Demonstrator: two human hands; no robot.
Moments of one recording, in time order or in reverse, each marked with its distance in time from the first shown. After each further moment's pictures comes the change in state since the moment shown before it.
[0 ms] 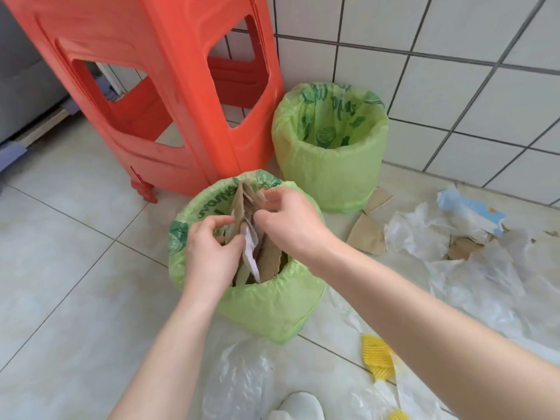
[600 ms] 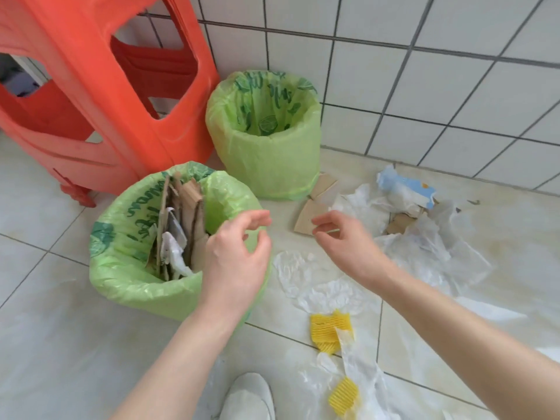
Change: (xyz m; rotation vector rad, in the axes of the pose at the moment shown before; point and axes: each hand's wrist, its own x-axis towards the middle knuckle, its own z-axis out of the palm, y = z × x) left_hand -0.084 0.057 0.076 -0.017 -0.167 0.407; right_hand -0.044 0.144 -0.103 -0.127 0.218 0.086
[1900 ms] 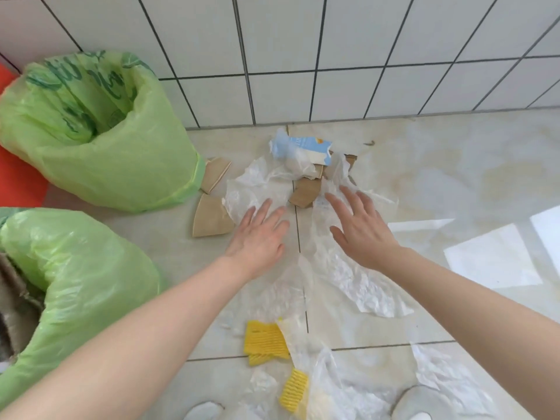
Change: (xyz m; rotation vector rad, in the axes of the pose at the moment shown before) left_hand 0.034 -0.015 0.246 0.931 -0.832 0.749; right_hand 0.002 0.234 -0.104 -0.730 0.130 0.082
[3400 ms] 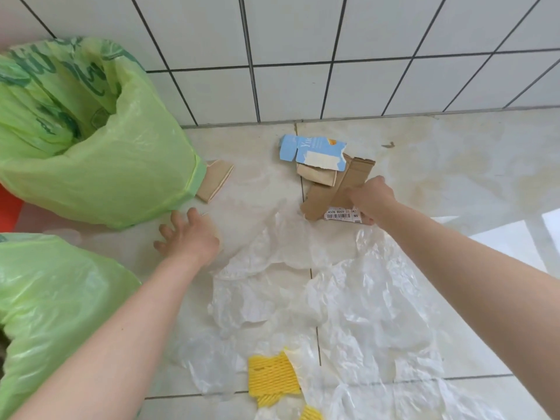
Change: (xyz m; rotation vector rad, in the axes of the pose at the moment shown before) left_hand 0.017 -0.112 0.024 -0.401 -0.208 -0.931; right_hand 0.117 0.004 -0.019 0.731 -0.120 0.823
